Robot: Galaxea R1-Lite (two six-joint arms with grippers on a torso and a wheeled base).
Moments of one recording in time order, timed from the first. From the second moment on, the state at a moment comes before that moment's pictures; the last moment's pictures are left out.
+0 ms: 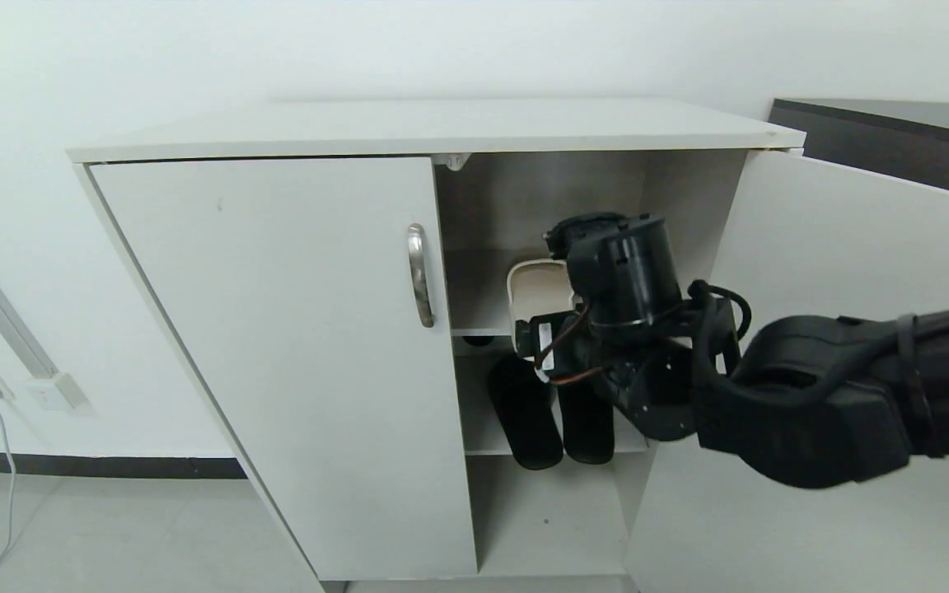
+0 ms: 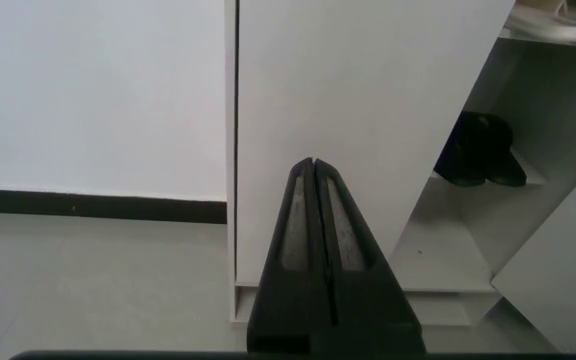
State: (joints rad) left arm 0.00 0.00 0.00 0.00 0.02 -0.10; right arm 0.89 1.90 -1.32 -0.25 -0.66 0.19
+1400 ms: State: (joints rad) left arm 0.00 0.00 0.00 0.00 0.02 -0.10; right arm 0.98 1.90 -1.14 -0.43 -0.67 0.17
